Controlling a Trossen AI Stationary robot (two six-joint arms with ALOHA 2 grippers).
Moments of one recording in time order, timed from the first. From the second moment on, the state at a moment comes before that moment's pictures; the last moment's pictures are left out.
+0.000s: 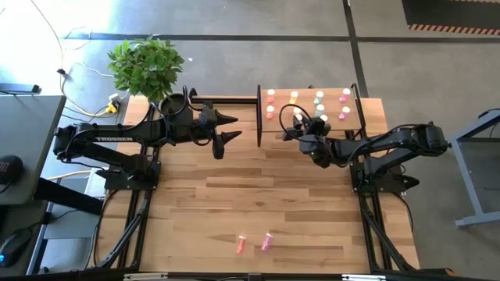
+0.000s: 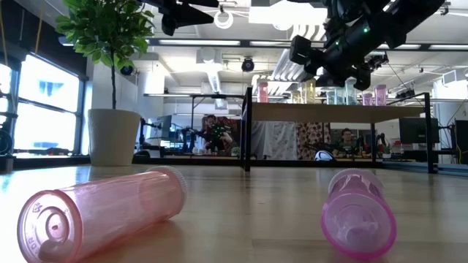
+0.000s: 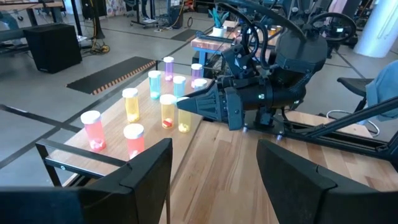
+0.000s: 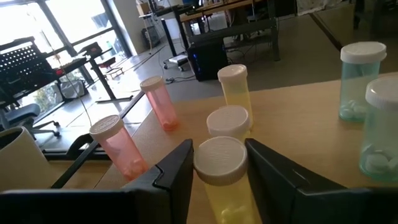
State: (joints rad) left arm 0.26 1.15 0.91 0.05 -0.14 -0.09; right arm -0.04 1.32 0.65 0.22 1.14 0.73
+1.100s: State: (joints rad) left arm 0.26 1.15 0.91 0.05 -0.14 -0.10; right arm -0.04 1.32 0.68 0.12 1.13 0.74
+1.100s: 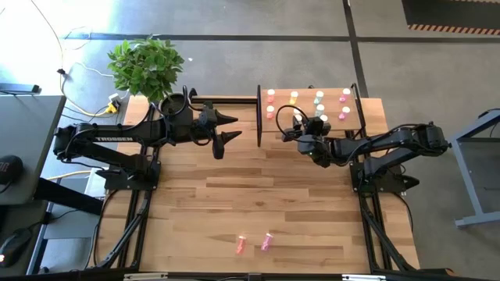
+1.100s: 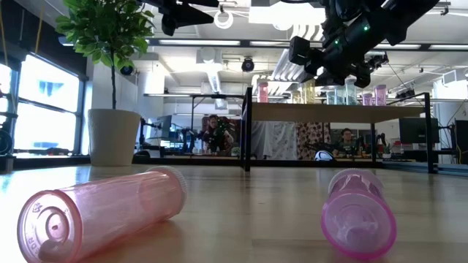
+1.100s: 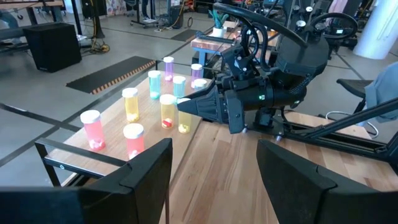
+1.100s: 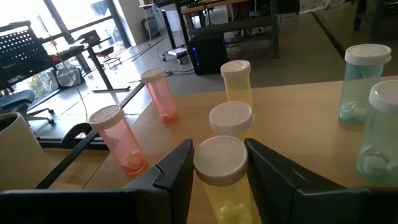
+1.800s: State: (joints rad) left arm 0.26 1.15 0.91 0.05 -0.14 -0.10; right arm -0.04 1.26 0.68 0.11 1.12 0.76
